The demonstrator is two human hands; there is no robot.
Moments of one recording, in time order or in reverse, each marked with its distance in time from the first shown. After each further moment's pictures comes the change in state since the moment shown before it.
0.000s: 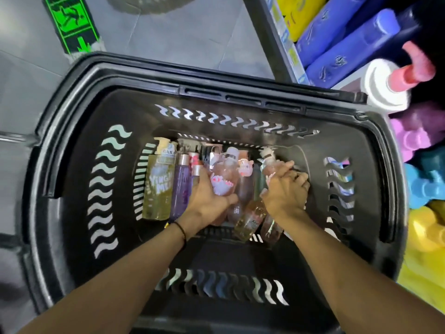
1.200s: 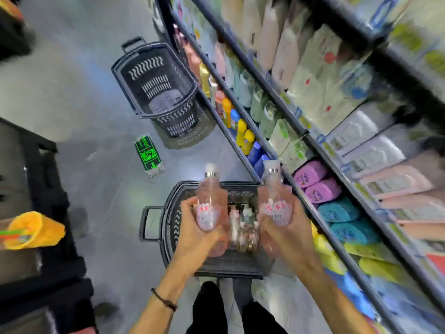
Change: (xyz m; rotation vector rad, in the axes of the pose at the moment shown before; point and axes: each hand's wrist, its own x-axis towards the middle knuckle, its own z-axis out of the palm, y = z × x) left_hand -0.488 0.271 -0.166 -0.343 0.139 0.464; right_hand -0.424 0.172 -0.369 1.531 0.217 -0.230
